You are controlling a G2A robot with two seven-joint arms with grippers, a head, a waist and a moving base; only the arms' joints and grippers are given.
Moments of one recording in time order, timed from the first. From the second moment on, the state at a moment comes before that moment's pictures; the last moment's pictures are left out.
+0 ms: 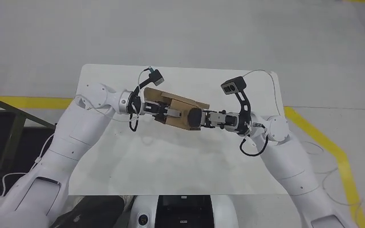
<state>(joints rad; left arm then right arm) 0.81 -0.98 -1.01 -1.35 -0.59 -0.35 -1.39 -1.05 -1.20 1.07 -1.53 0.69 -0.45 1.15</state>
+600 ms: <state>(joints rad) 0.81 -0.98 -1.04 -1.29 -0.72 -0.32 -1.46 -1.05 -1.20 1.07 -1.52 0.67 -0.43 1.15</state>
